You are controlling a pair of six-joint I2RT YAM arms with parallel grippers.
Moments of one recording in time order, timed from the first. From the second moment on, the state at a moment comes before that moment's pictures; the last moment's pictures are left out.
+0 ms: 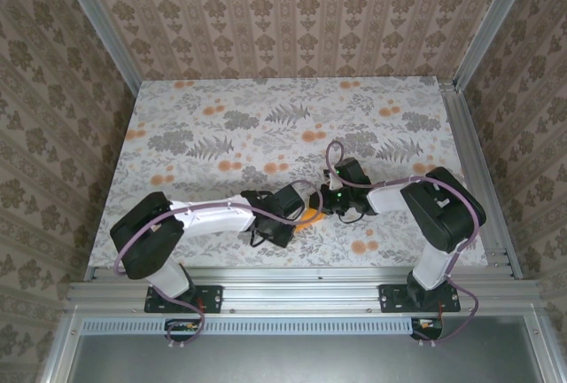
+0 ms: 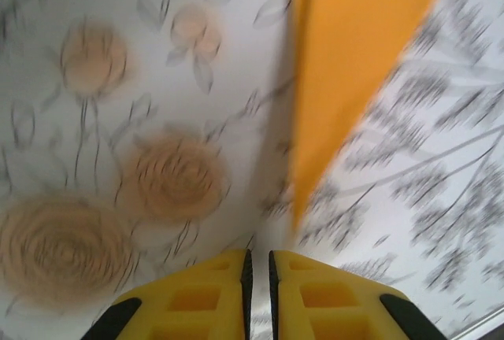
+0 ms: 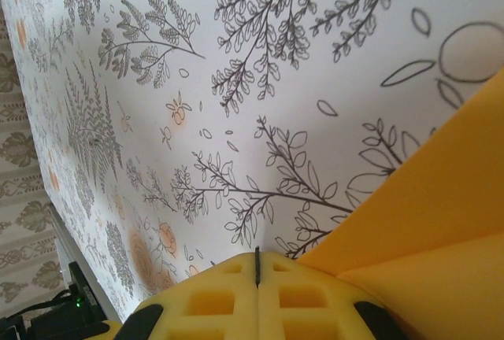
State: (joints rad) left arm -1.05 1.59 0.87 -0.61 0.05 -0.44; right arm 0.48 1.75 0.67 0.21 -0.55 0.81
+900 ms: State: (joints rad) left arm -0.92 1.70 1.01 -0.43 0.24 -0.43; right arm 0.48 1.74 0.65 0.25 -0.53 0.82
